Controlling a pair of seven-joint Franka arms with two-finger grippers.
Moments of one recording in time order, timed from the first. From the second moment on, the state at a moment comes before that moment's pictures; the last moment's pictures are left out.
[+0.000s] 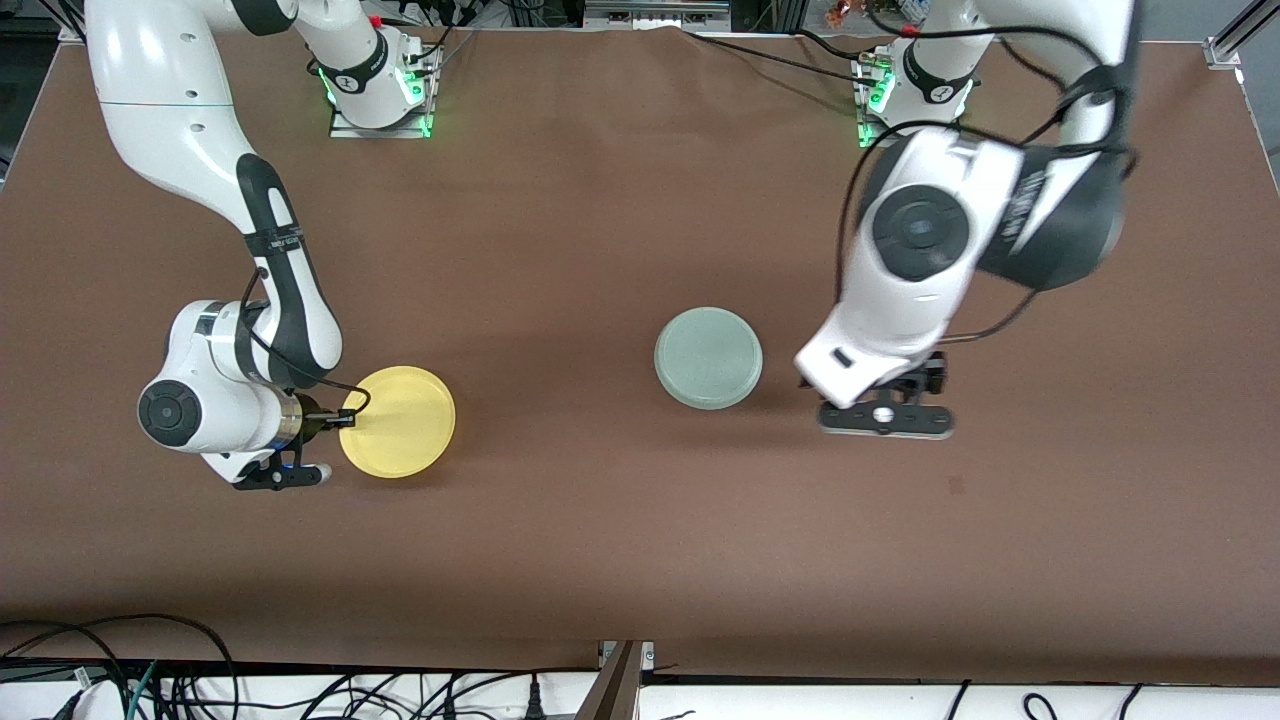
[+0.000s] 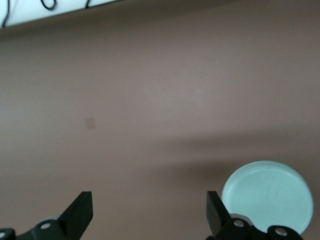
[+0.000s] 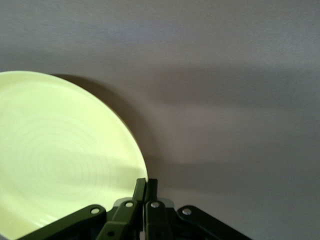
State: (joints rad) left arm -0.41 0.50 0.04 -1.24 0.17 1.72 -0.28; right arm 0.20 0.74 -0.17 -1.53 0.19 2.07 -0.10
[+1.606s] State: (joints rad) left arm 0.06 0.00 -0.09 -1.63 0.04 1.62 0.06; right arm 0.52 0.64 0.12 -1.53 0.26 2.23 0.74
